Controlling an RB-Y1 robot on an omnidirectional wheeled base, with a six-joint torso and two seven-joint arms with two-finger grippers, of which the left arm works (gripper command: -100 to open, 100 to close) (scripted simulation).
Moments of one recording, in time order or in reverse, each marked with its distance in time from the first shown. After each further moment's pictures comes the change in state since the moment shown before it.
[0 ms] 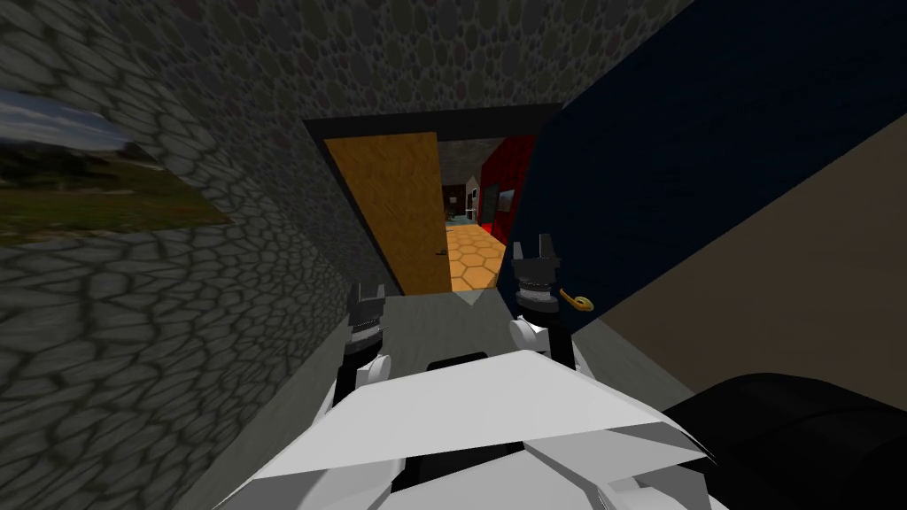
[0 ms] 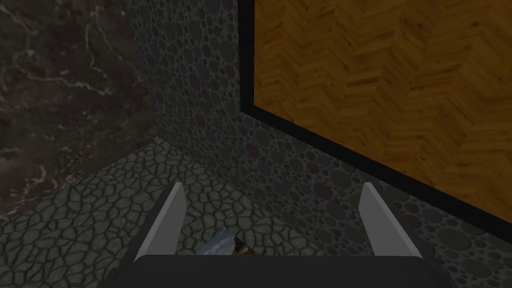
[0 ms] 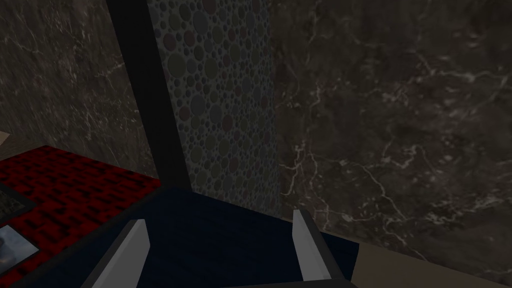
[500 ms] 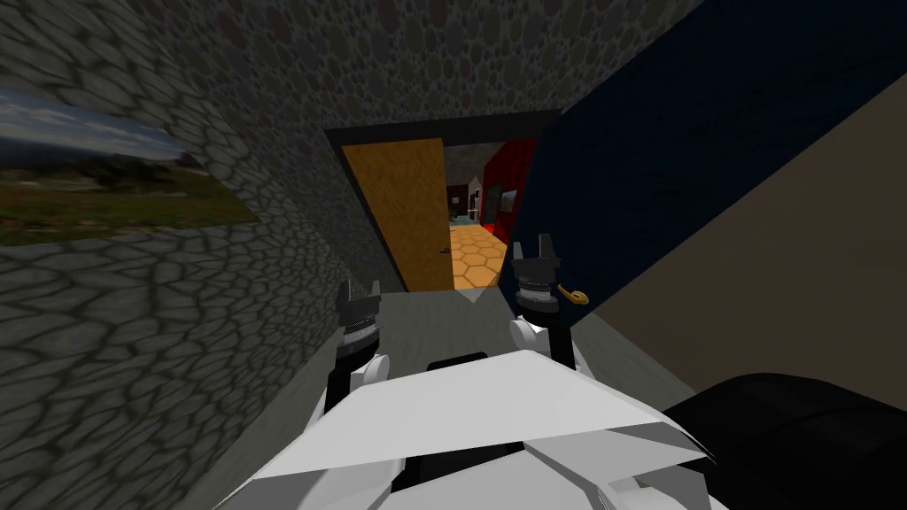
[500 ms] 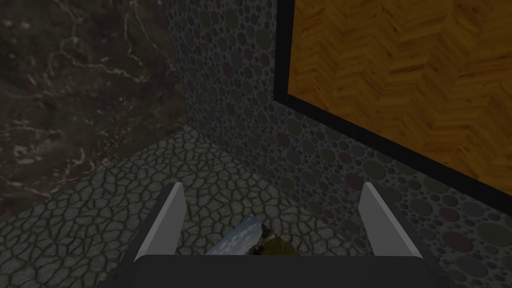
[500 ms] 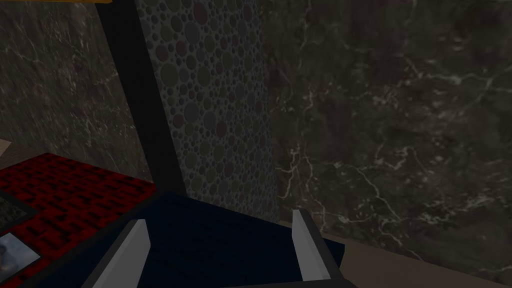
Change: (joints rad) arm 0.033 -0.023 -0.007 -0.114 0.003 0.019 -0.007
